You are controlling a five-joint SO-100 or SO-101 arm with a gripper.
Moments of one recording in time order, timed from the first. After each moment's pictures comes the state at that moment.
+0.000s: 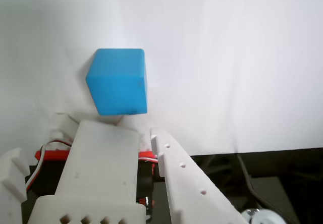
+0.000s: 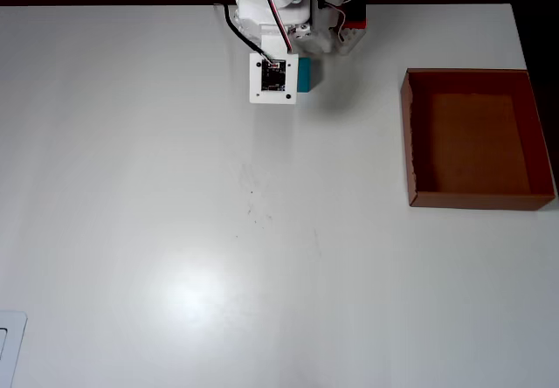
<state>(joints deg) 29.6 128.7 133.1 89.3 -90.2</state>
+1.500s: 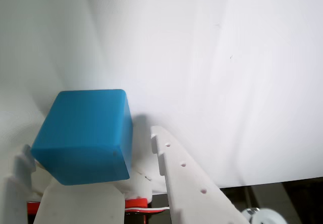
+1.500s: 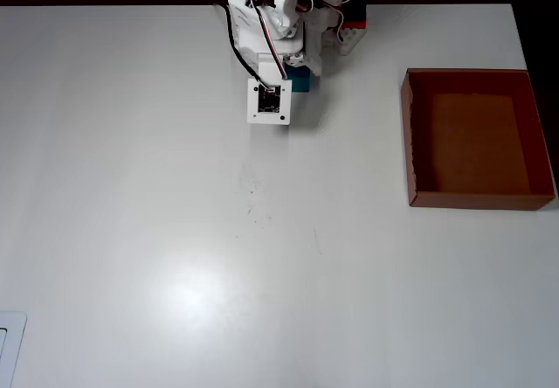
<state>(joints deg) 32.3 124.6 147.0 69.1 -91.9</state>
